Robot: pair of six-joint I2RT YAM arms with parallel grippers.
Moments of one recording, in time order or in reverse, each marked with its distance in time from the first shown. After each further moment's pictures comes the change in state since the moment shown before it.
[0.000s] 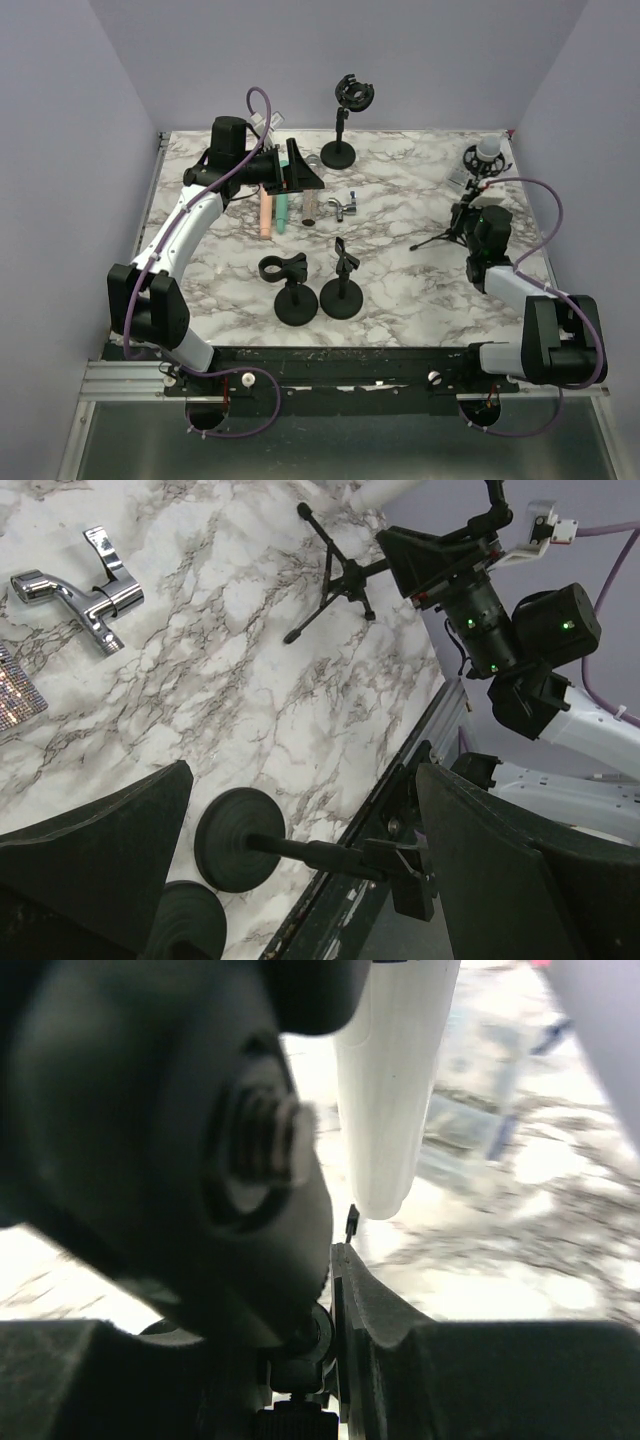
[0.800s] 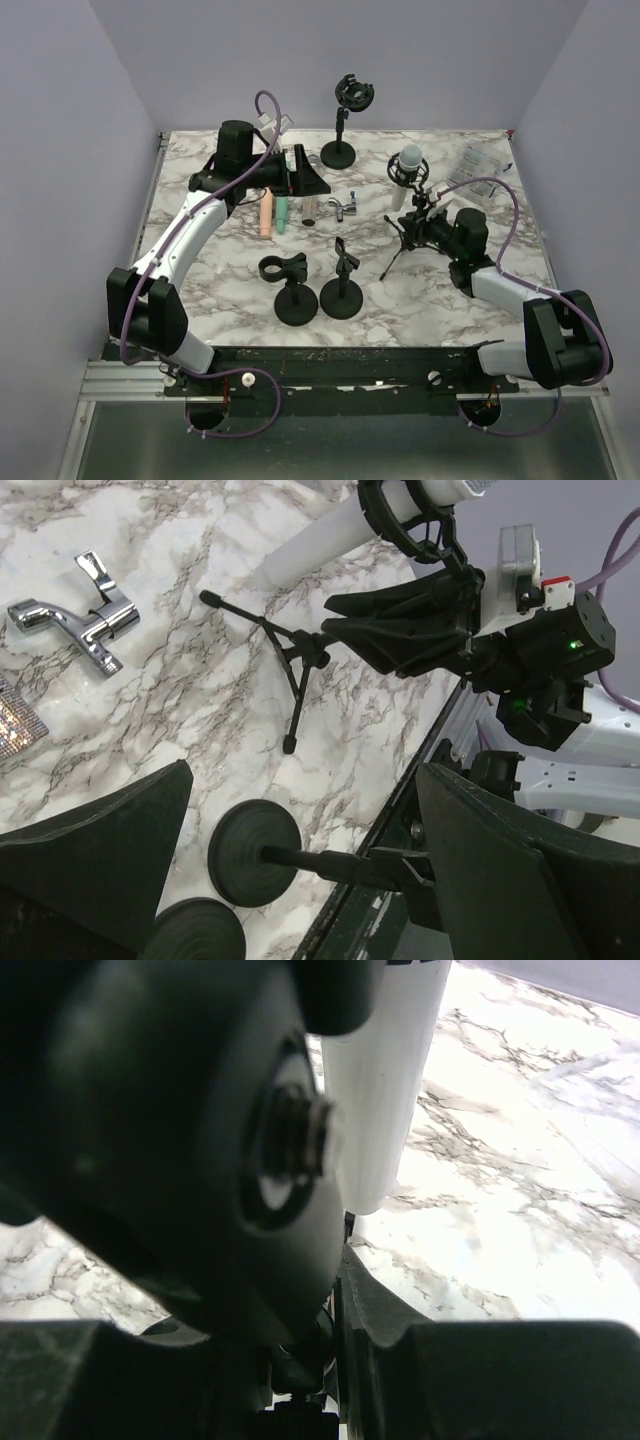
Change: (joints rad) left arm -0.040 -0.016 -0.034 0.055 -0.035 0.038; right arm 0.256 0.004 0.004 -0.012 -0.432 -0.137
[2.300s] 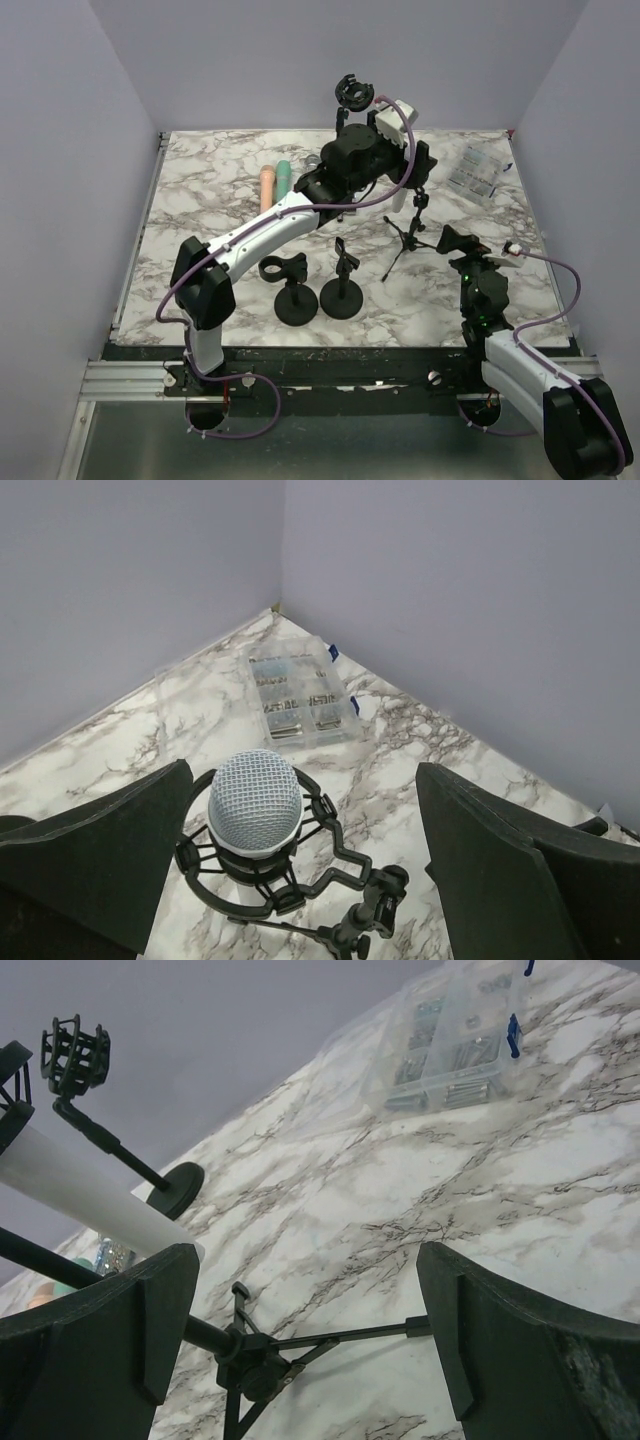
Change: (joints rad) left arm -0.541 0.290 0.361 0.439 -0.718 0.322; right arm 0.009 -0.506 -0.451 0.199 0.798 0.612
